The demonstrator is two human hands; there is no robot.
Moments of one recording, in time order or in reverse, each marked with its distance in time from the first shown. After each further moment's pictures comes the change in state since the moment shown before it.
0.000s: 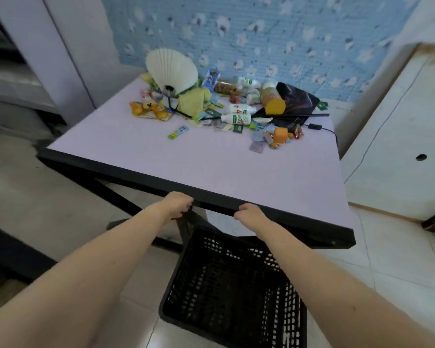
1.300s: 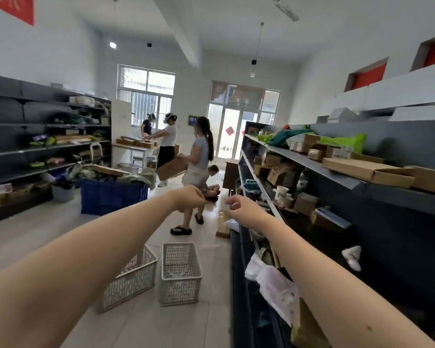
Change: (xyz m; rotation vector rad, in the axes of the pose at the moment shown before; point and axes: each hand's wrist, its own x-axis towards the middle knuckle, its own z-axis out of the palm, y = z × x) left_hand -0.836 -0.379 -0.531 0.072 1.174 -0.248; right_hand -0.723 -0.439 0.601 -0.618 -0.733 -1.538
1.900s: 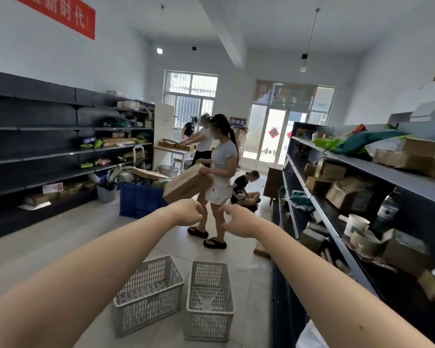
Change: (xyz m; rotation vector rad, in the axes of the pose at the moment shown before) left_hand 0.252 -0.124 -0.043 0.172 0.125 -0.134; right_hand 0.320 0.021 0.064 -0.302 -0.213 -0.263
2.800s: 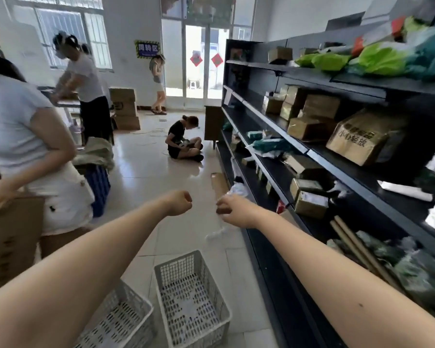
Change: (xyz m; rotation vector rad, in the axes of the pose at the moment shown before) left_hand 0.605 -0.112 0.109 0.062 -0.329 0.150; right_hand 0.449 0.272 0.081 0.097 -0.063 0.431
